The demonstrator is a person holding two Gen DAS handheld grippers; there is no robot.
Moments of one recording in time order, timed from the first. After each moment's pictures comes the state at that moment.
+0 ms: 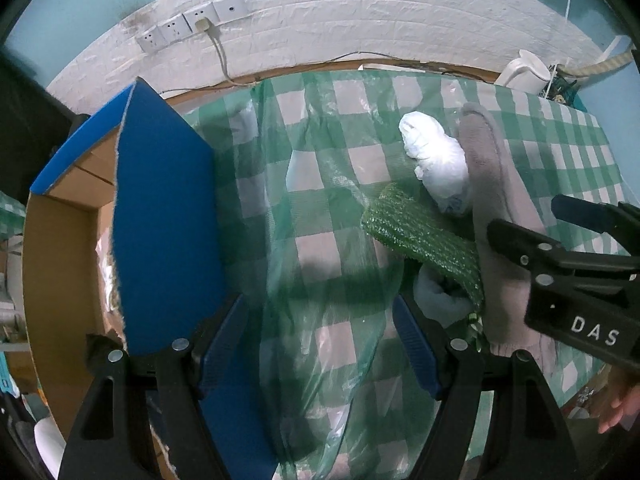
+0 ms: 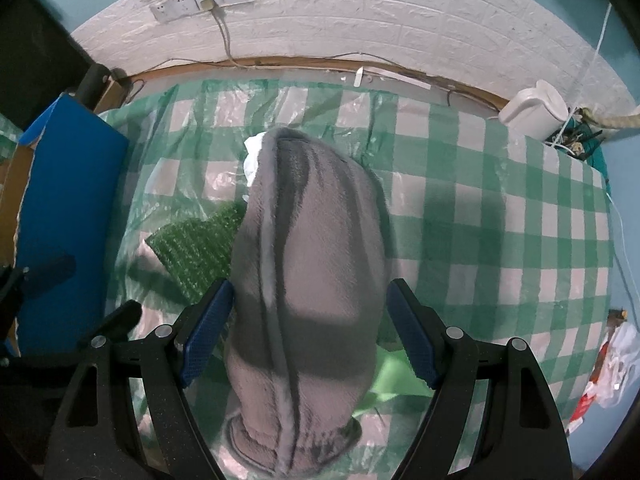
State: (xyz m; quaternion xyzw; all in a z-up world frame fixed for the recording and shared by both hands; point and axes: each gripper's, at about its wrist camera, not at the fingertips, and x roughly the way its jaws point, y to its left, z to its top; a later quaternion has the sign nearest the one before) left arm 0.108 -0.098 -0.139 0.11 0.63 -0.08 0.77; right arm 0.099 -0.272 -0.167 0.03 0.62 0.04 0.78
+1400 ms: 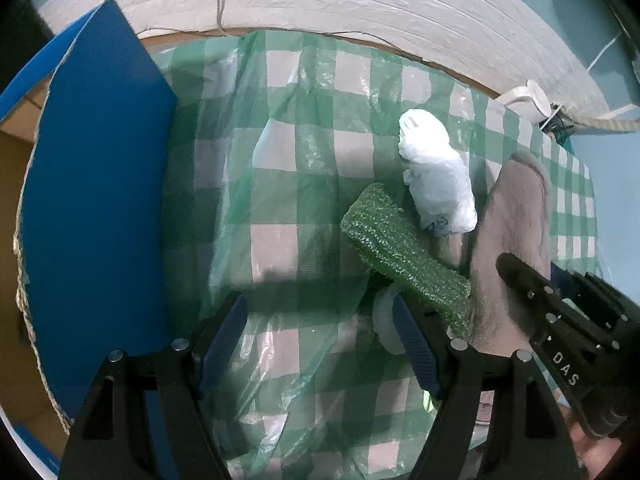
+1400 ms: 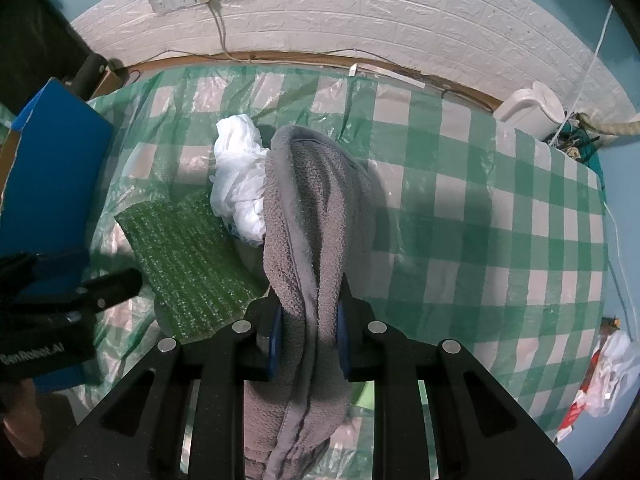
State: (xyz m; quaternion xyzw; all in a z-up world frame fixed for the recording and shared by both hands) left arm 0.128 -0.090 -0.164 -0.03 0.68 -0.08 0.72; right arm 0.087 -0.288 -0.174 0.01 0.62 0.04 0.78
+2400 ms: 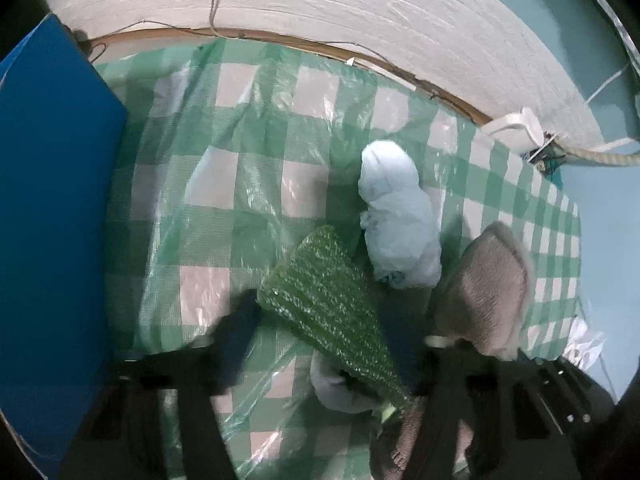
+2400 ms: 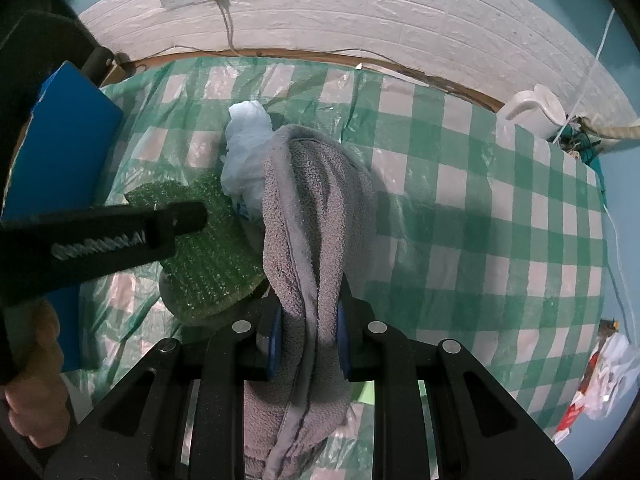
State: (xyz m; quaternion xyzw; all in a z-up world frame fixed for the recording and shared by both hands) left arm 0.151 -0.125 -0.179 -0.07 0.68 -0.08 0.73; right arm 0.074 -0.287 -0.173 0.01 0.62 0.05 0.78
